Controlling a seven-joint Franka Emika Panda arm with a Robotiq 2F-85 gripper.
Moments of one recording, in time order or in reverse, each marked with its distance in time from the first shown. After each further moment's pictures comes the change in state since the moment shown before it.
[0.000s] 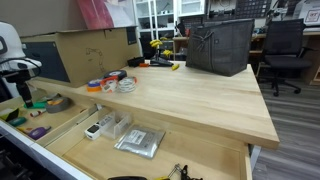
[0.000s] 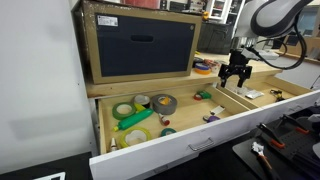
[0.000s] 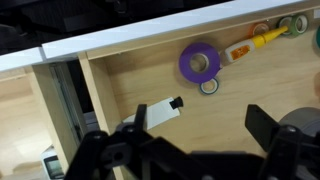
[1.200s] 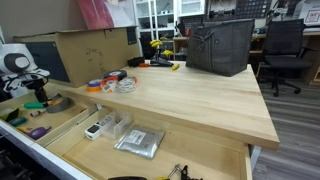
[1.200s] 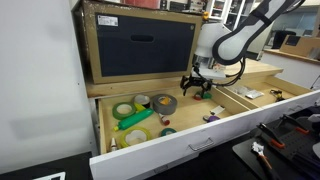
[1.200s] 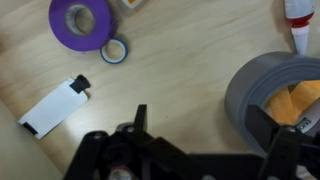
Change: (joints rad) arm 0.210 0.506 -0.048 0.378 -0.310 0.243 0.614
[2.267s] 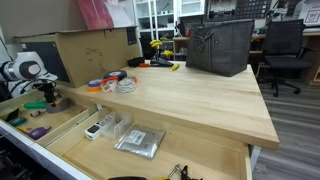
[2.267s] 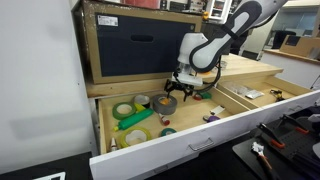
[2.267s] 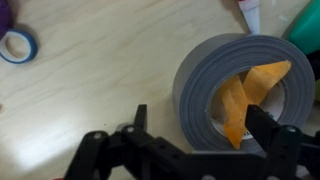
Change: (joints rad) arm 0.123 0.241 -0.082 0.272 0.110 0.025 0.003
